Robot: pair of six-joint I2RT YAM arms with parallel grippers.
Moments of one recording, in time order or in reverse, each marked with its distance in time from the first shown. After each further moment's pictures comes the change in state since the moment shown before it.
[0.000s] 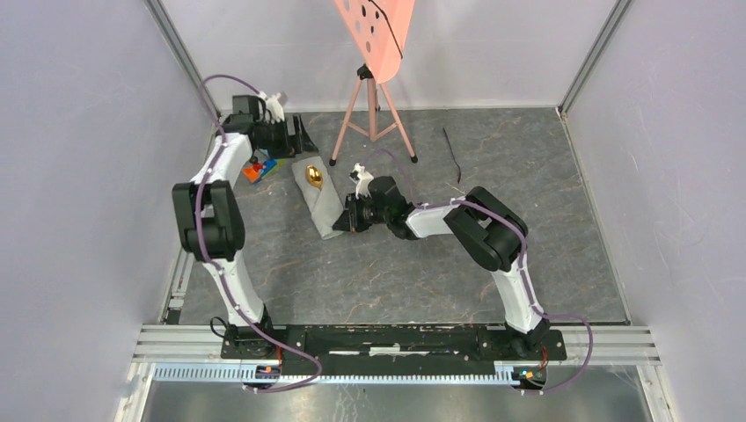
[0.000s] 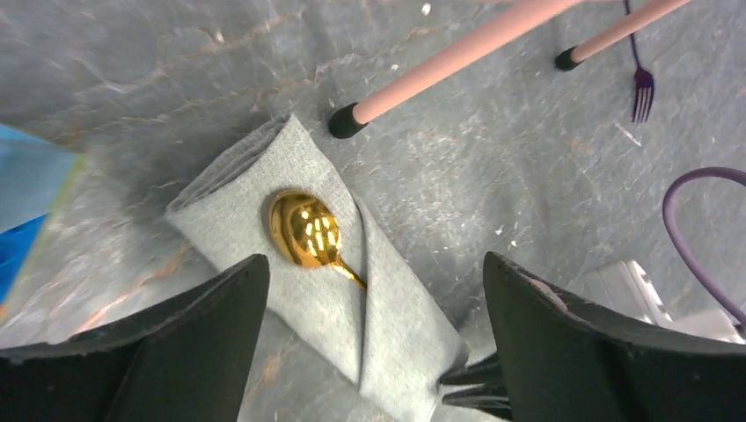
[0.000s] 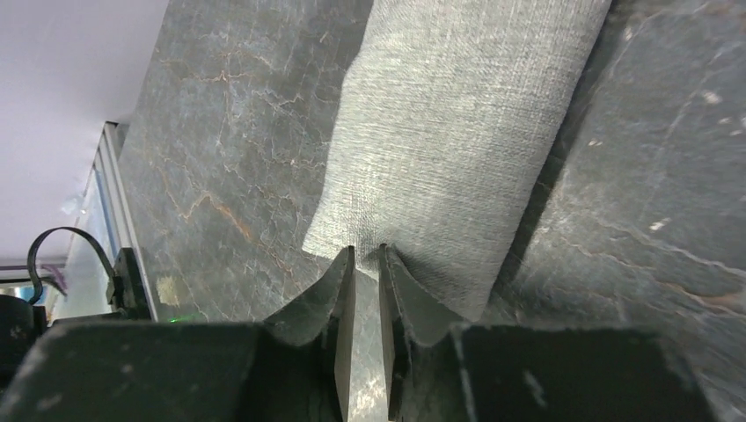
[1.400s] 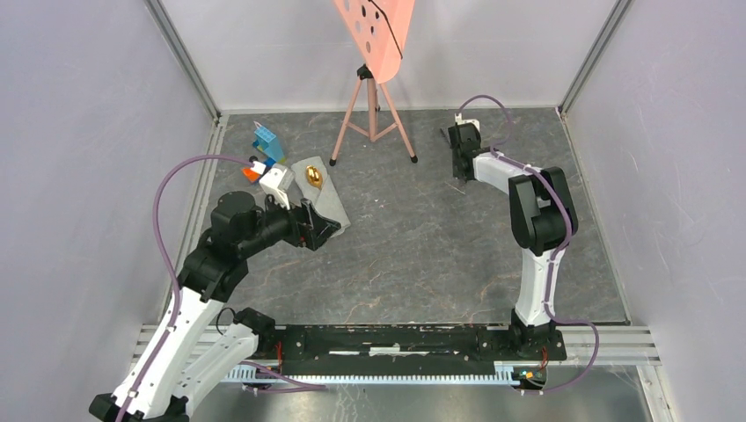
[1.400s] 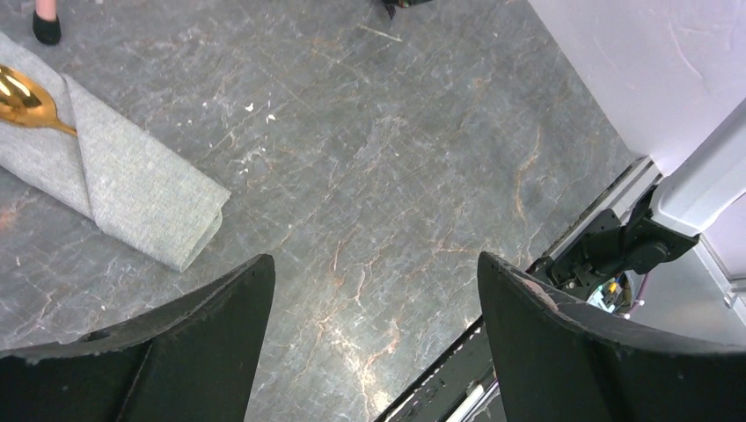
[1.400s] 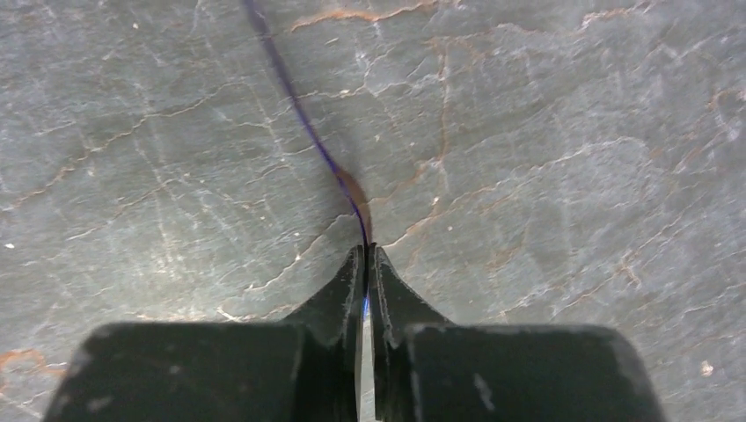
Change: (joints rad) left arm -0.468 -1.334 -0.766 -0.011 -0.267 -0.240; right arm -0.520 -0.116 0.219 -0.789 0.811 -0.449
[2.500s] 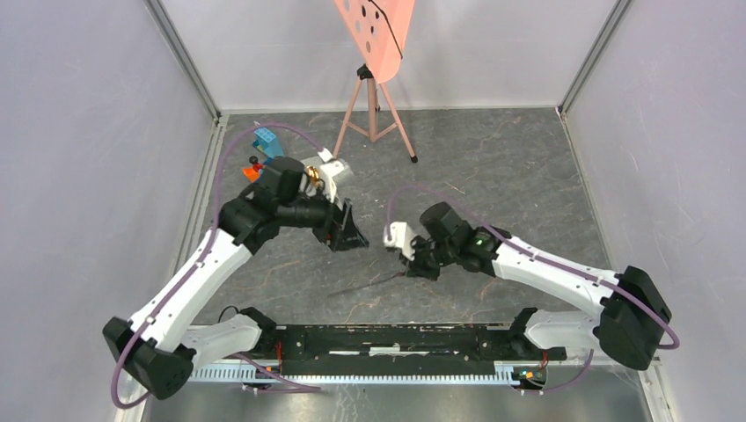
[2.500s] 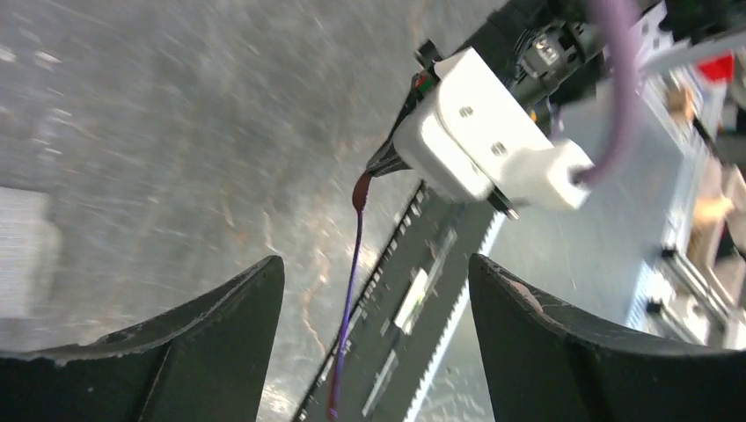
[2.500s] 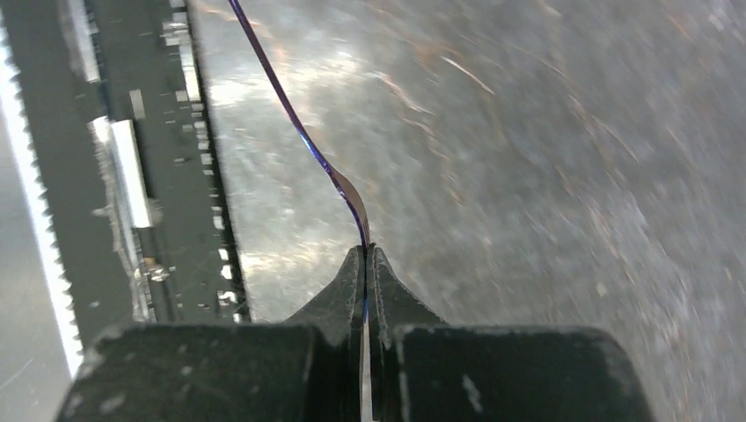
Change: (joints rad) left arm -0.112 0.359 0.273 -0.175 0.277 0.181; right arm 0.563 -0.841 -0.618 -0.200 -0.787 -0.533
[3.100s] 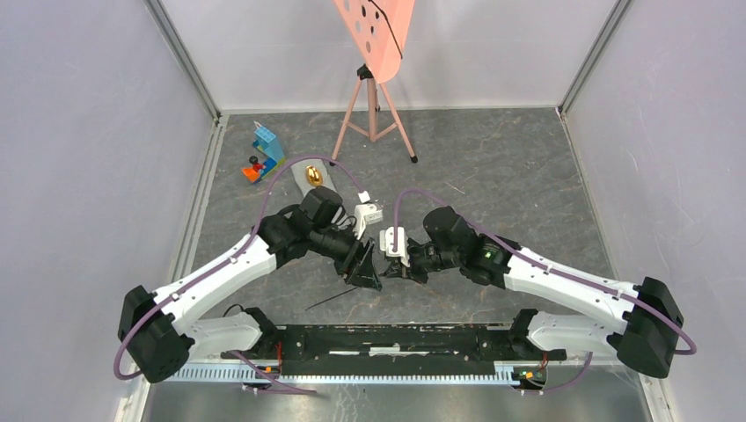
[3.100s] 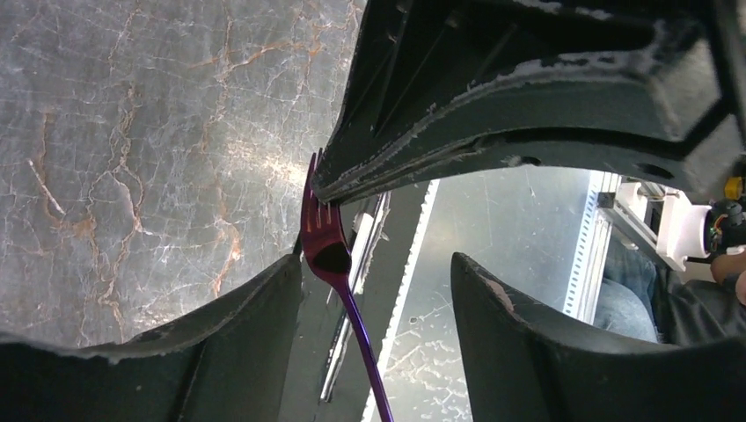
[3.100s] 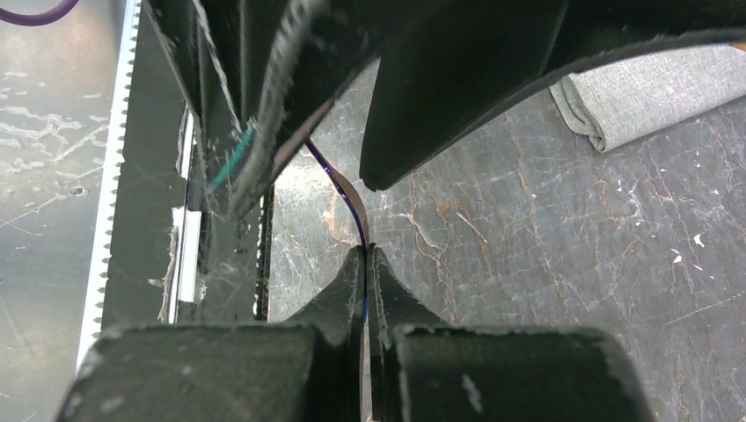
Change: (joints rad) left arm -0.211 0.082 -0.235 0.119 0.148 -0.020; right arm 0.139 -0.088 -0.005 0.209 -0.104 -0.015
